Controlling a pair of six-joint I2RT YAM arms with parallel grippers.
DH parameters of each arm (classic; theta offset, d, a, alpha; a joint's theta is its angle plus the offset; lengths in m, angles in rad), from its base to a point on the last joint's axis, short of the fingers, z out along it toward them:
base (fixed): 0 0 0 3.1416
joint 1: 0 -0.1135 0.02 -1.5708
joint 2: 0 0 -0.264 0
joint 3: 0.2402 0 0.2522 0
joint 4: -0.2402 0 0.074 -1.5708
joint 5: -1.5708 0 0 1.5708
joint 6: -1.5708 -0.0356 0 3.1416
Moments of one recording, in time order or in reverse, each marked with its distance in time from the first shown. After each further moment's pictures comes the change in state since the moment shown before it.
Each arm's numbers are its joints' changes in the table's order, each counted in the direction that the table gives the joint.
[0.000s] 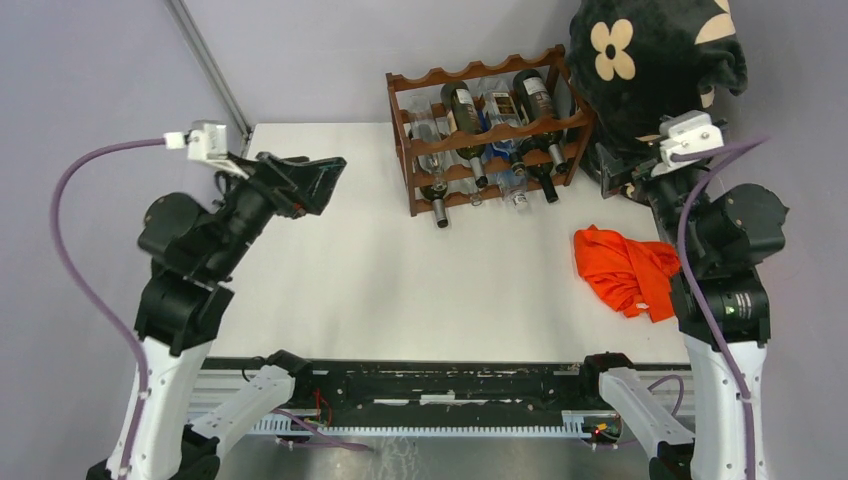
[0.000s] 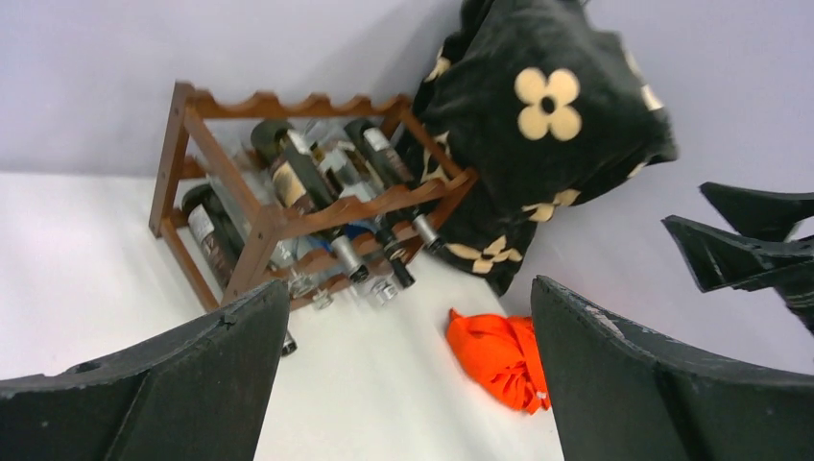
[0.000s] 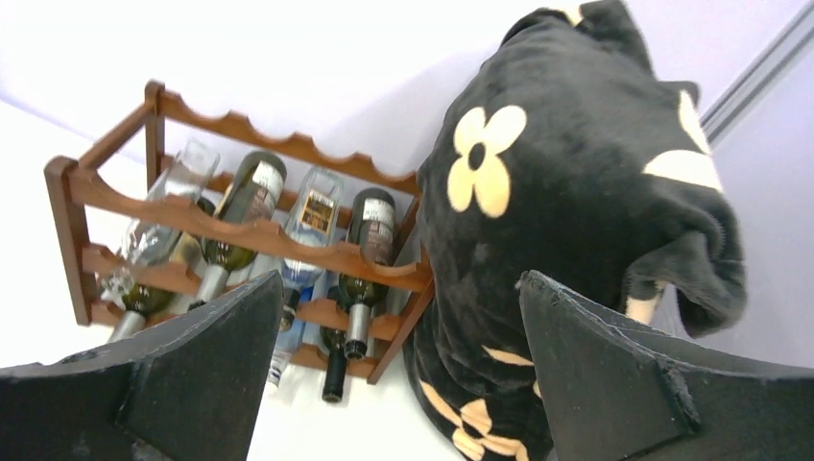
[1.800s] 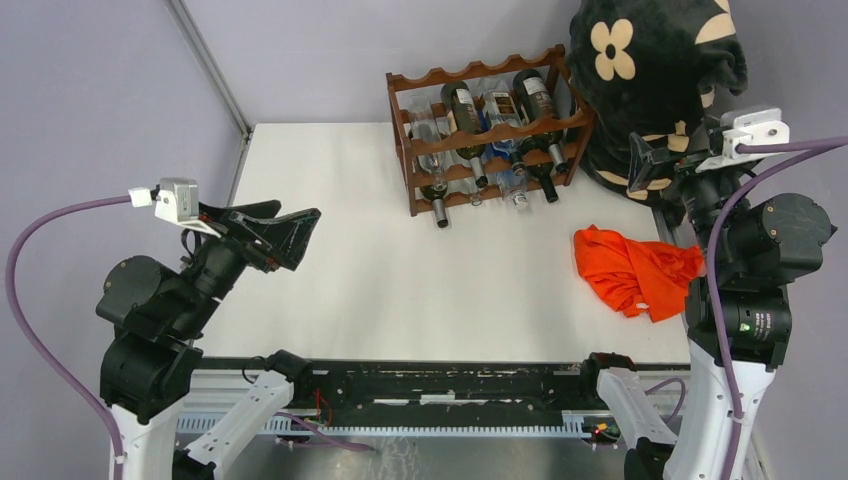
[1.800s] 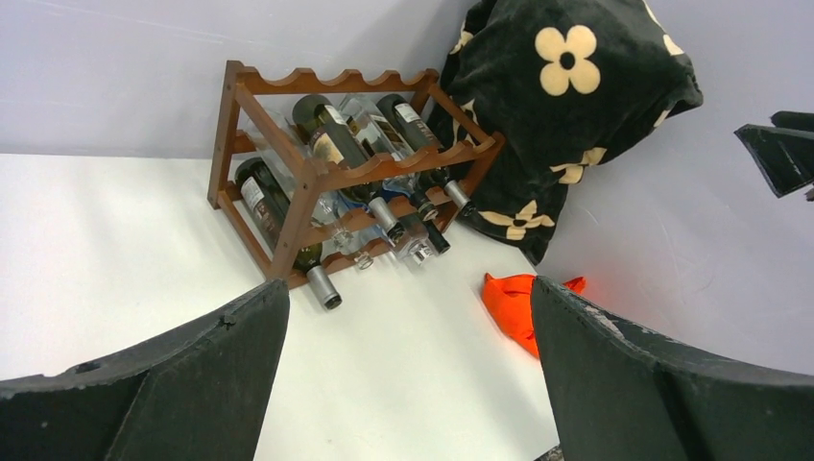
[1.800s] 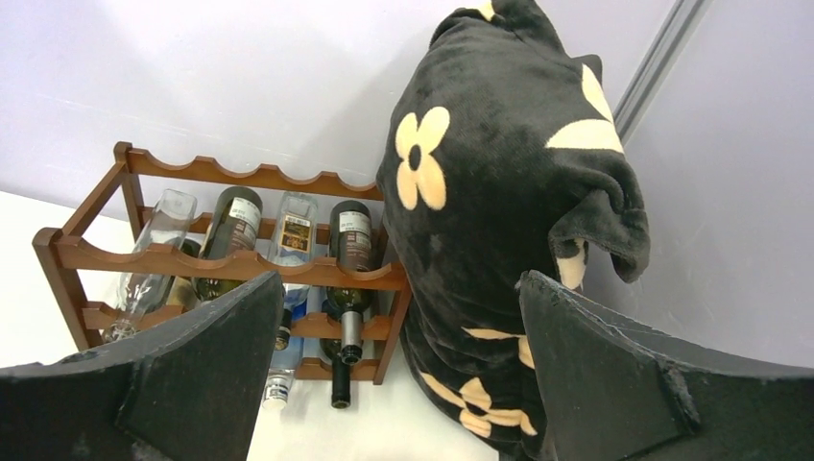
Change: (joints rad) left arm 0.000 0.235 0.003 -0.225 0.030 -0.100; right arm 0.207 0.013 0.139 -0.063 0.058 -0.194
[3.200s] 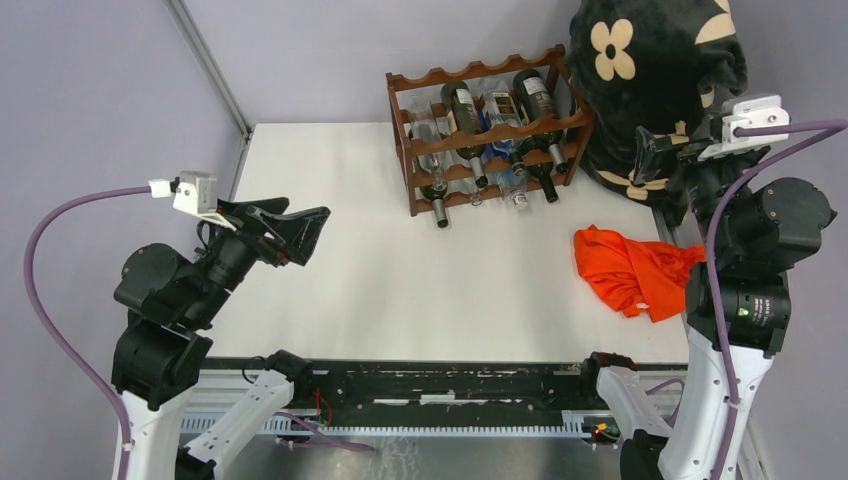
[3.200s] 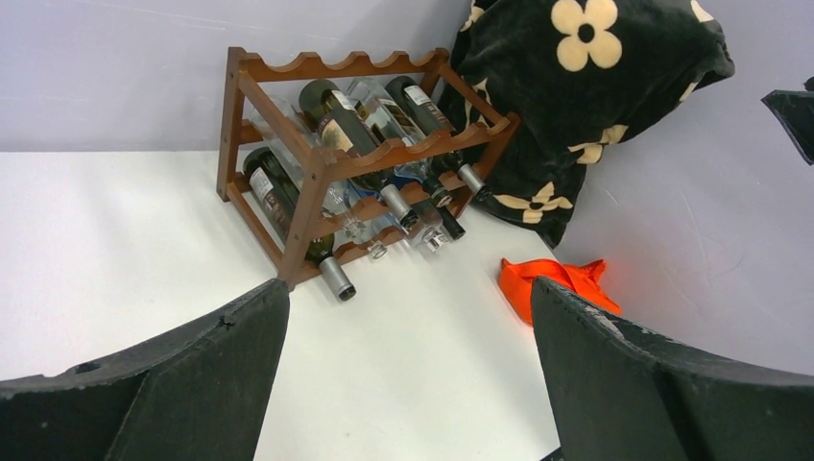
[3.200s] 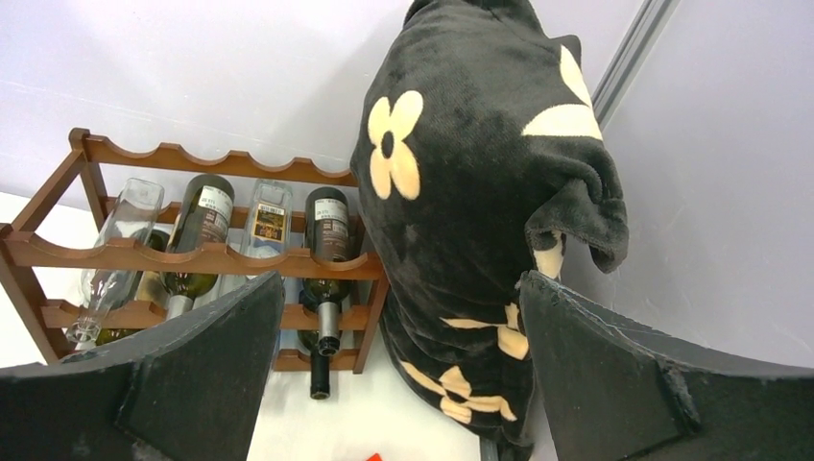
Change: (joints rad) left arm 0.000 -0.019 -0.046 0.024 -0.017 -0.044; right arm 0.056 -0.041 0.019 -0.012 0.002 0.020
